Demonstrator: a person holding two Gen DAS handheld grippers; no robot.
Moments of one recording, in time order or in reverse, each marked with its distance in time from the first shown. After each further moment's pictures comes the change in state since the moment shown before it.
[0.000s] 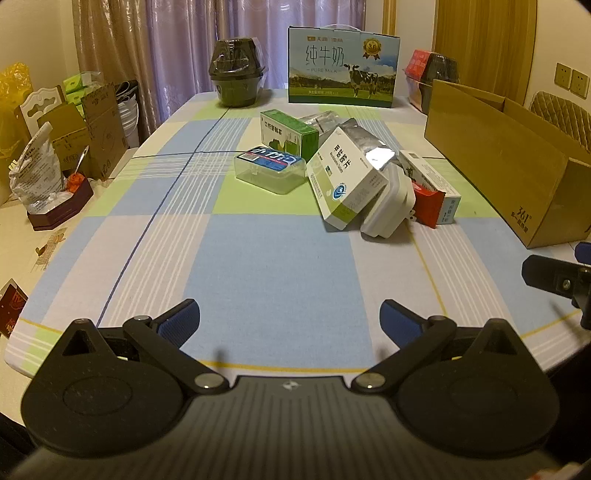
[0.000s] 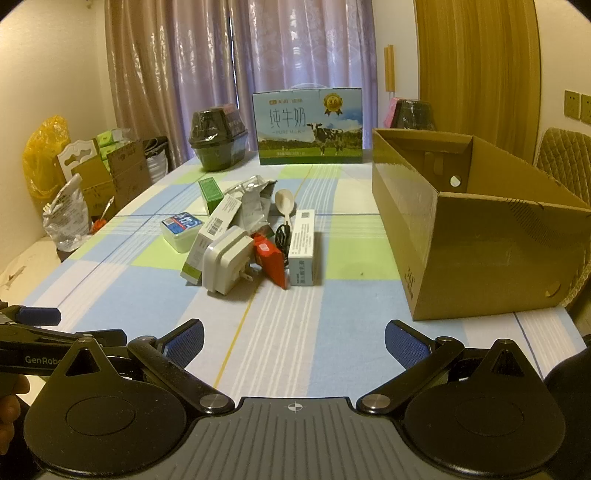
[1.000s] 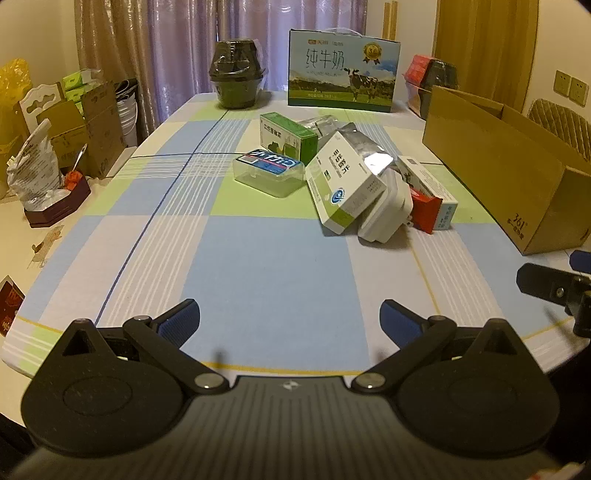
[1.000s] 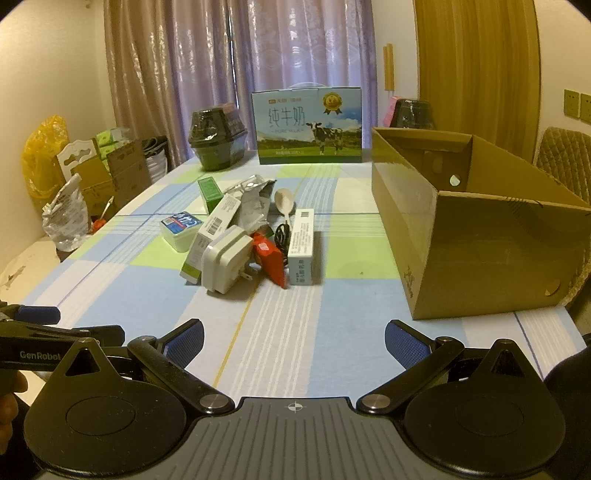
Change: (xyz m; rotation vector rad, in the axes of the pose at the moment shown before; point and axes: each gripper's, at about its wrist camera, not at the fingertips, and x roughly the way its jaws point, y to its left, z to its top) left arm -0.002 0.002 0.001 -0.022 -0.004 -0.012; right arm 0.001 -0.001 -0.001 0.002 0.002 0.005
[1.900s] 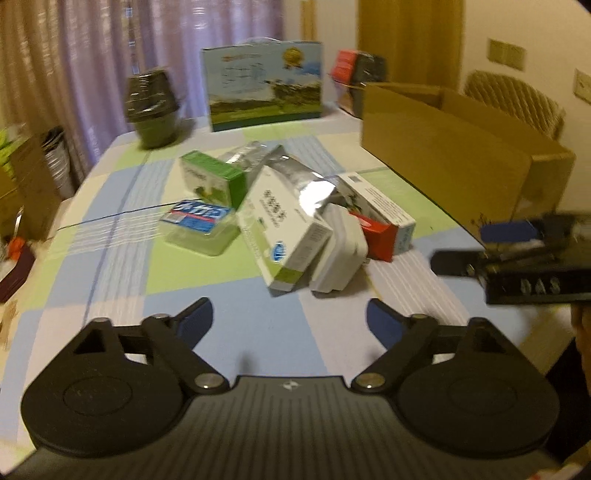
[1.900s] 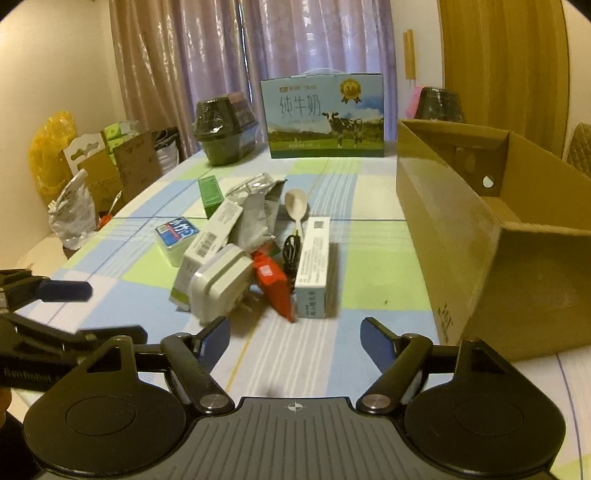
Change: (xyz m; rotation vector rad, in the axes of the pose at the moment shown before) left arm 0.041 -0.024 0.050 0.231 -0.019 -0.172; right arm 0.062 -0.011 0.037 -0.015 0.049 0.064
